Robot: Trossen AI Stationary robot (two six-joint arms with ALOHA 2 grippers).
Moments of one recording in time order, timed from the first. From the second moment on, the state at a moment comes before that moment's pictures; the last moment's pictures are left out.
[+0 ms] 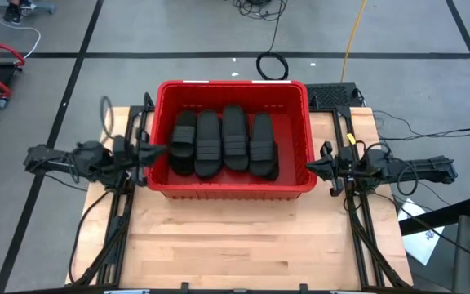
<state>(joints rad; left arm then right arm) -0.17 0.36 0.37 0.35 -0.31 -0.03 0.07 0.23 0.18 0.19 0.07 0.29</state>
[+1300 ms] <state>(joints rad) -0.18 0.01 0.37 -0.18 -0.16 -0.17 0.07 0.20 0.15 0.24 0.24 0.28</state>
